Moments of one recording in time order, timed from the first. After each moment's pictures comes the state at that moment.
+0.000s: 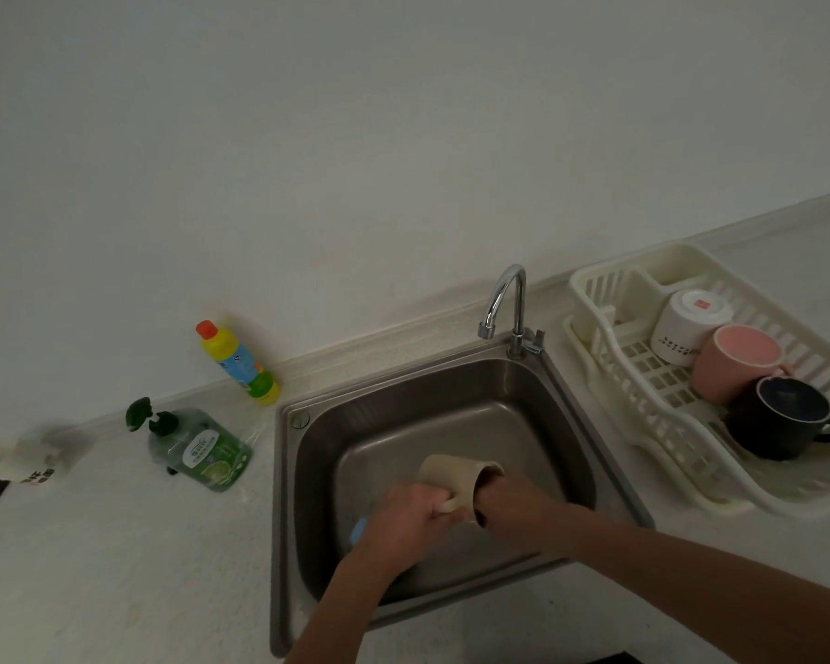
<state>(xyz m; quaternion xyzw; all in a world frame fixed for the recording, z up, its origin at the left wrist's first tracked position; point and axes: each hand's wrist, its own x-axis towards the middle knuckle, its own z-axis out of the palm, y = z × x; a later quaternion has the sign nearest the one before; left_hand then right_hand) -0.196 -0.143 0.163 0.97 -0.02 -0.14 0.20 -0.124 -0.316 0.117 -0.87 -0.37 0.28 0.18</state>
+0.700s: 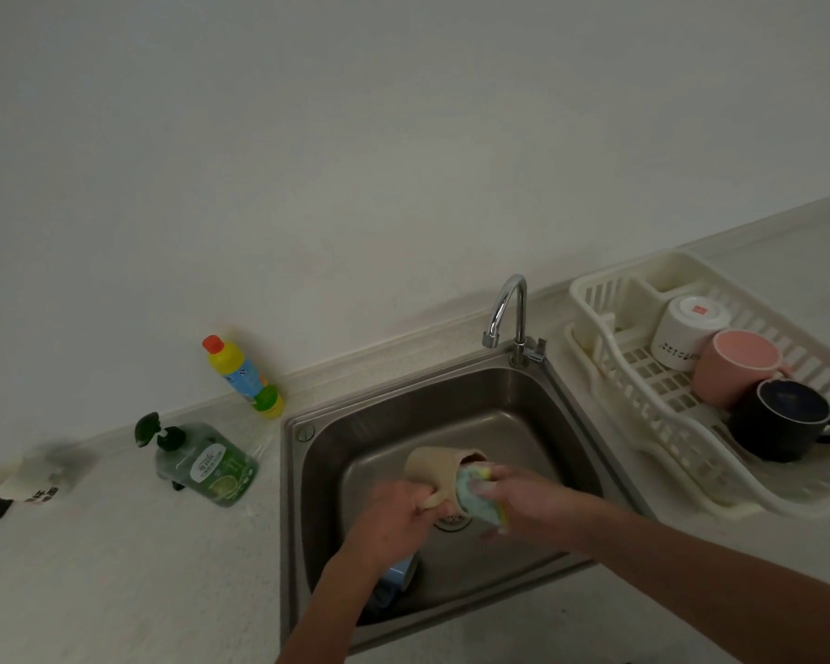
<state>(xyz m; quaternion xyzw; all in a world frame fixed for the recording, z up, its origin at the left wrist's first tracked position) -0.192 -0.119 0.179 0.96 -0.01 -0.13 0.23 -0.121 -0.316 0.154 -0.68 -0.10 0.45 0.57</state>
